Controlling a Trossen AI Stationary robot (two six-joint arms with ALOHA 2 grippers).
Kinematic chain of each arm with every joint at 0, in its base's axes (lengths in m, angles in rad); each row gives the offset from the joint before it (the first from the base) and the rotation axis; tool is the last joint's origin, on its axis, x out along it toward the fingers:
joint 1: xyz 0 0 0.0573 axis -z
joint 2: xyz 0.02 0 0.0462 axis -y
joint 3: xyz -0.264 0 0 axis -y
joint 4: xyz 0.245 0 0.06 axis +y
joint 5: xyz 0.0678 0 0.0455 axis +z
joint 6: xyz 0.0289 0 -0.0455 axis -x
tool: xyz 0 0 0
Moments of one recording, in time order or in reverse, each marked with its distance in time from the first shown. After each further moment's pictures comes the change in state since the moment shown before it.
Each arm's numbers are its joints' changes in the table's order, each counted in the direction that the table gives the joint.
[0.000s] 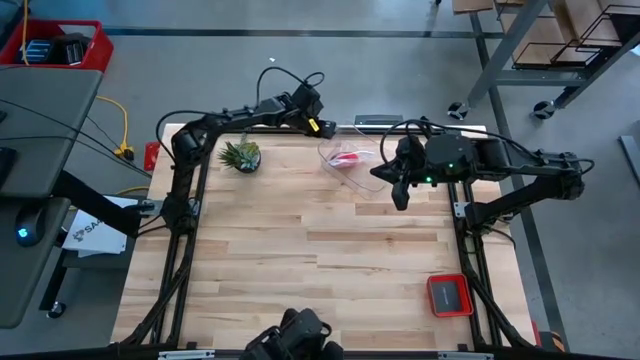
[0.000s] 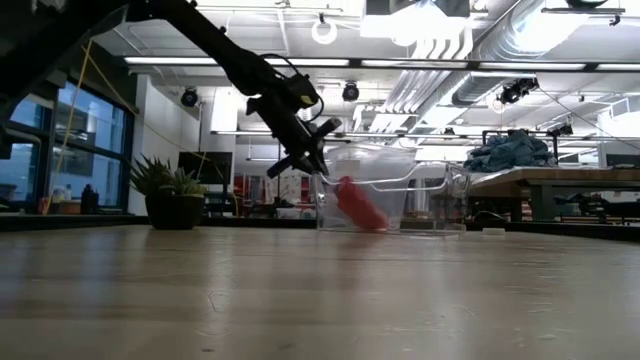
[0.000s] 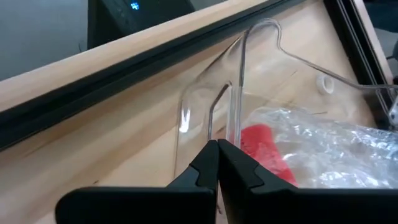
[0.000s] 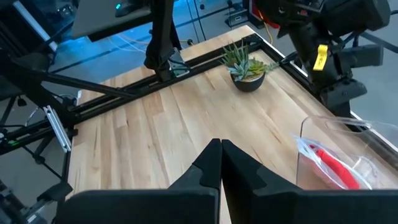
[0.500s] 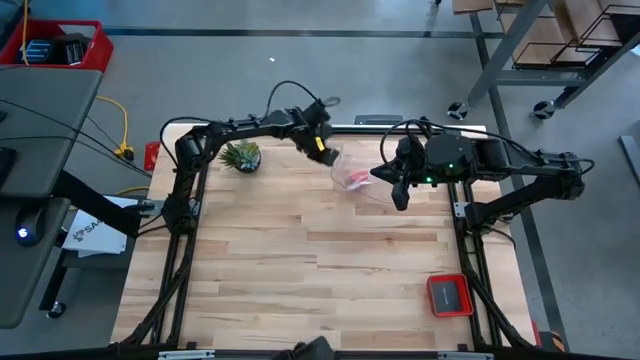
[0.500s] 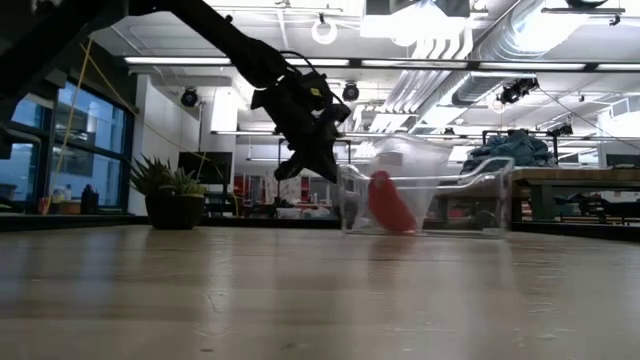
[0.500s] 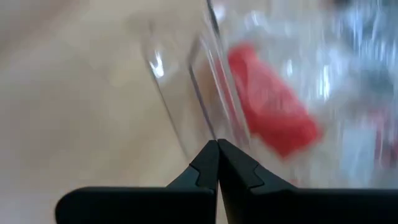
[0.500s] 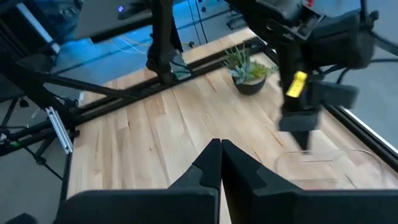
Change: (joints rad) left arm 0.112 0.004 0.000 0.160 -0.179 -0.105; right arm -0.001 0.001 0.000 -0.014 0.000 0.006
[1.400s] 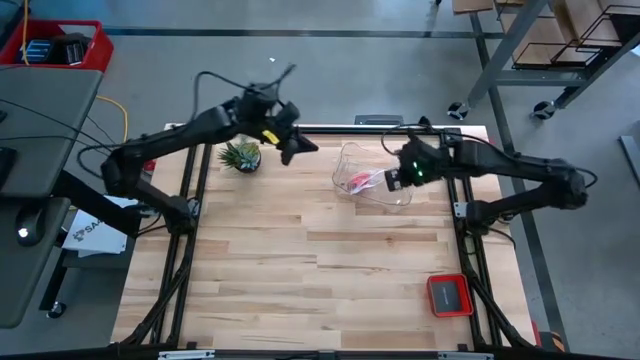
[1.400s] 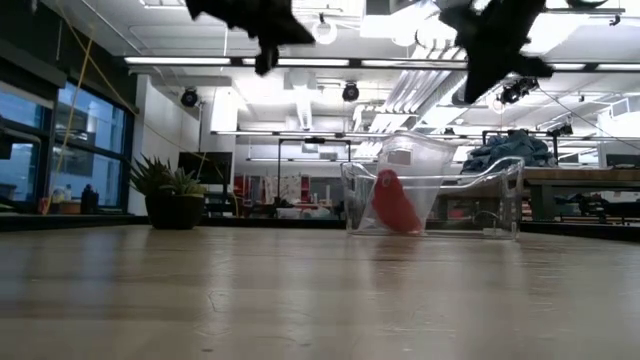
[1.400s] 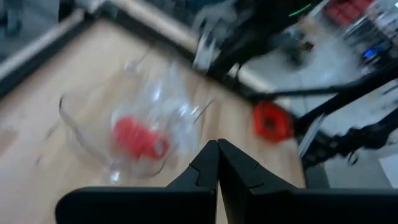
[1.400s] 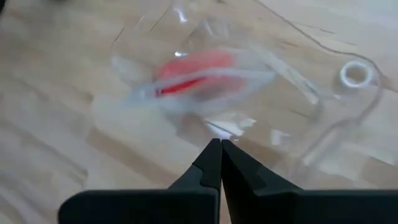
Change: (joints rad) left arm 0.070 0.592 -0.252 -0.147 -0.078 -0.140; right arm 0.228 0.029 -0.291 0.335 0.028 -0.599
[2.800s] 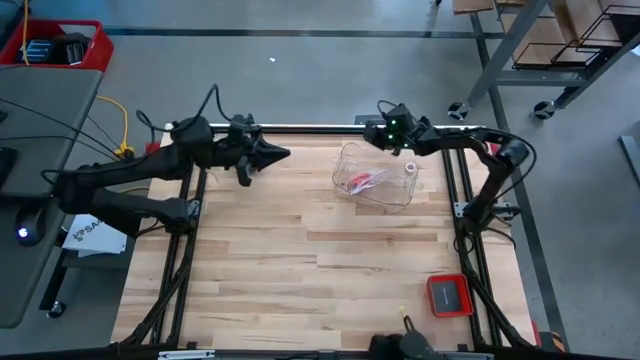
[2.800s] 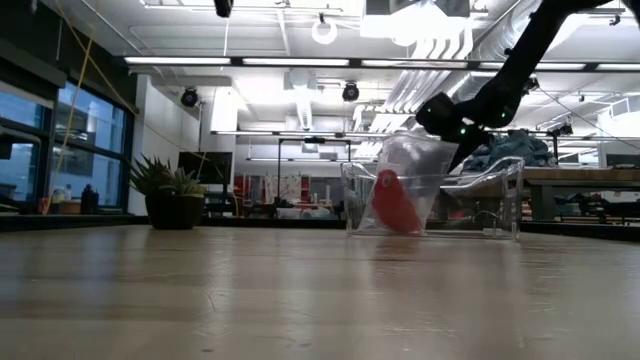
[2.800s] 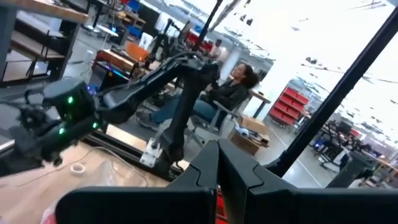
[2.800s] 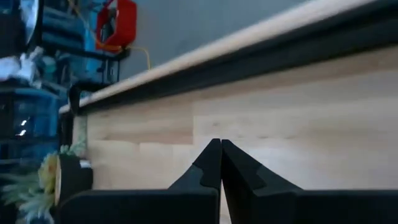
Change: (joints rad) left arm 0.221 0.478 -0.416 -0.561 0.279 0.241; right arm 0.665 -0.579 -0.336 -1.315 0.401 -0.032
